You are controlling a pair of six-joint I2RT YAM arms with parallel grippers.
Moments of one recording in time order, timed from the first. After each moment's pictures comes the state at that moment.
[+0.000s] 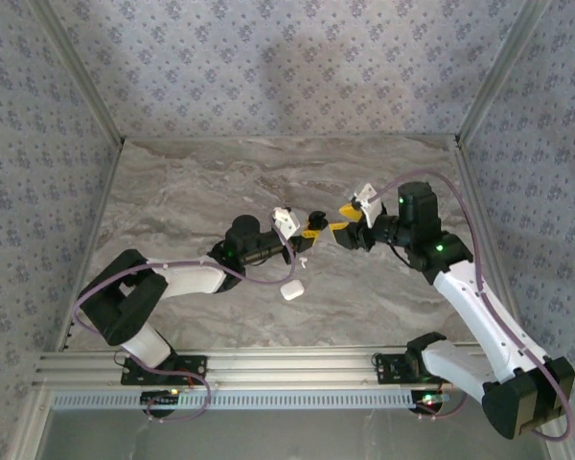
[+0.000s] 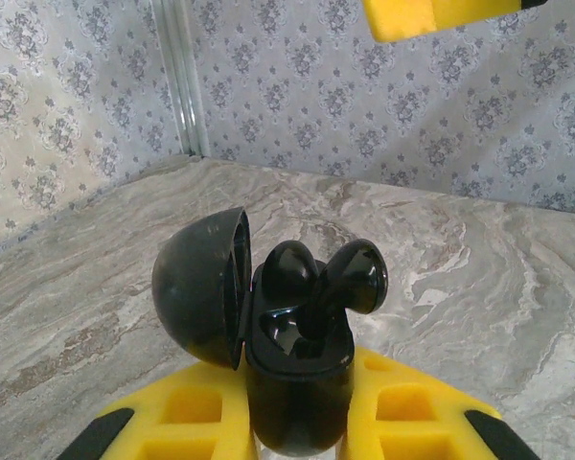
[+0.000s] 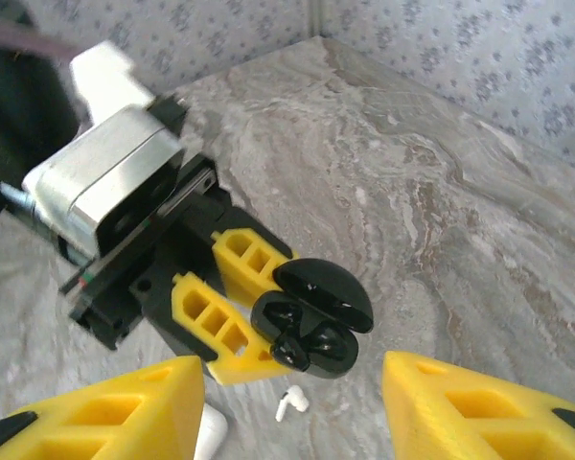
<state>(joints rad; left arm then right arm) -0.81 1.59 0.69 0.81 0.36 0.06 0.35 1.00 0.91 -0.40 -0.62 -0.31</state>
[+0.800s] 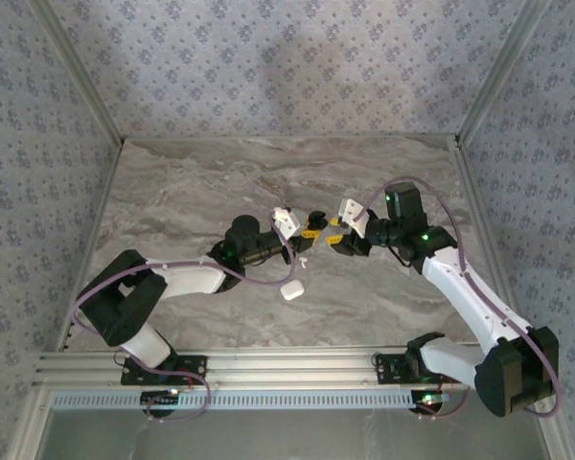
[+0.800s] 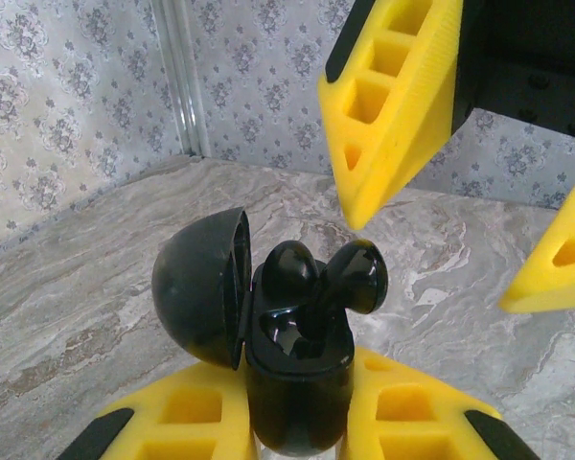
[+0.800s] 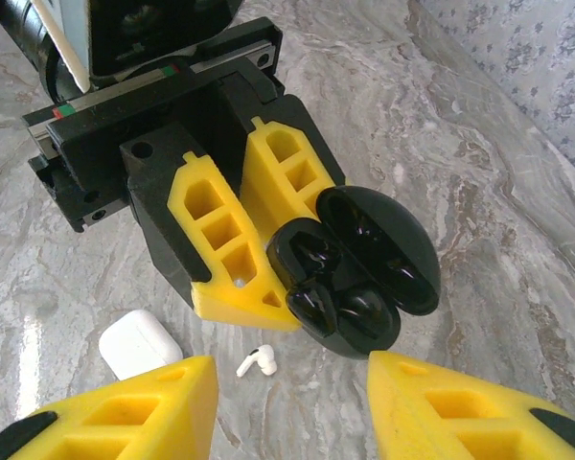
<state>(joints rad) -0.81 1.58 0.69 0.81 0.36 0.06 0.35 1.12 0.88 -0.42 -0.70 -0.68</state>
